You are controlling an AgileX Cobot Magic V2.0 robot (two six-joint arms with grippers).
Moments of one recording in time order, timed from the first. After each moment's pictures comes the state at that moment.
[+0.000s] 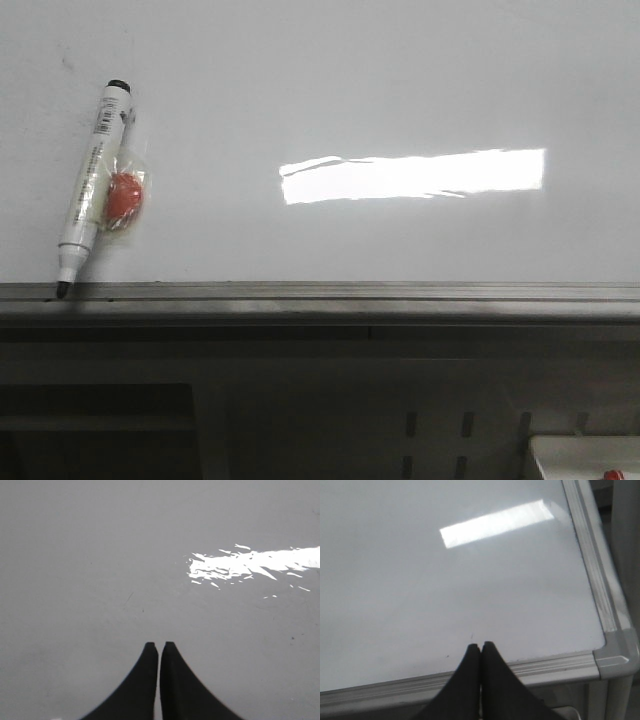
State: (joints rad) left arm 0.01 0.20 -0.19 0.11 0.16 -0.06; right arm -0.05 0.13 -0.06 0.08 0.22 0.13
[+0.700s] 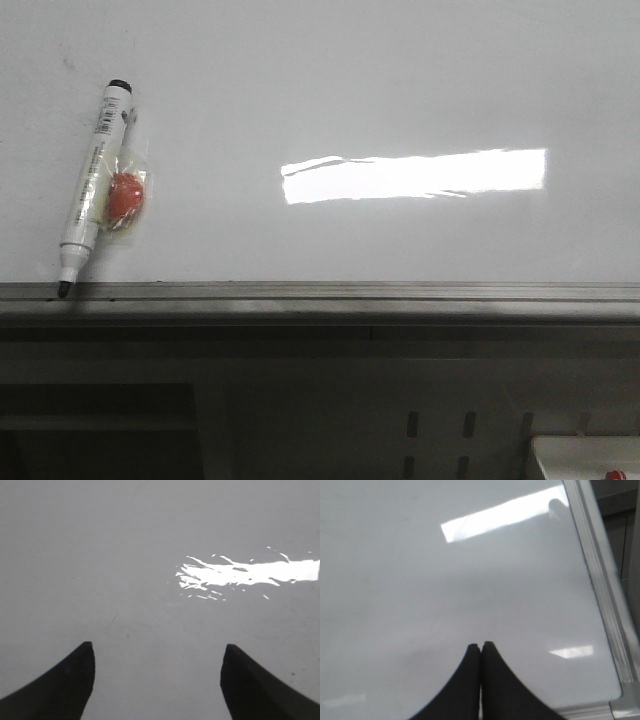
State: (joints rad) left arm -0.02 0.47 -0.17 0.06 -0.15 -0.07; right arm -0.05 0.37 -0.22 0.10 0.18 0.13
